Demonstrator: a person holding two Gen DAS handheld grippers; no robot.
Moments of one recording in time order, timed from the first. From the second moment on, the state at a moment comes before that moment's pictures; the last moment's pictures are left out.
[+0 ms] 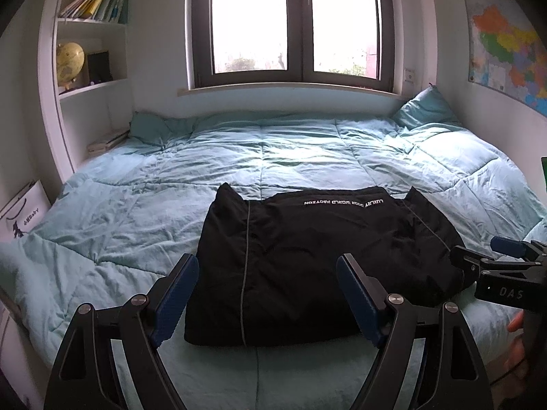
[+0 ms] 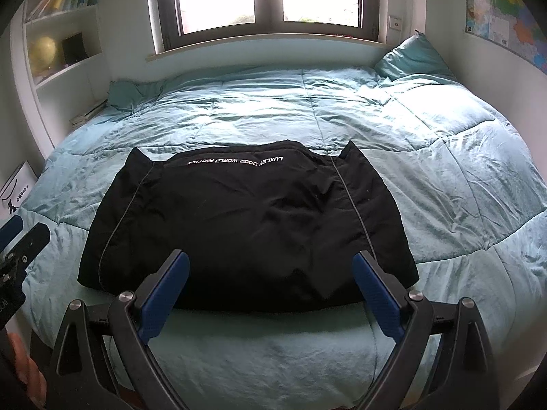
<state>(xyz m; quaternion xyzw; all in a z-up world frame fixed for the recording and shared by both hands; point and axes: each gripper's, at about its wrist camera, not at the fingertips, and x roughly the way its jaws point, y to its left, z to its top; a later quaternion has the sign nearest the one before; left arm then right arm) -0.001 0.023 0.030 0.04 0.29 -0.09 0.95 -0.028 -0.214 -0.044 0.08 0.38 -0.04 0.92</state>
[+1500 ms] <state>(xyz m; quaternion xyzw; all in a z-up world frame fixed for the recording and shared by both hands) 0.010 0.021 0.017 0.05 0.31 -0.10 0.95 -0.020 -0.197 -0.061 0.08 0.41 -0.02 0.91</state>
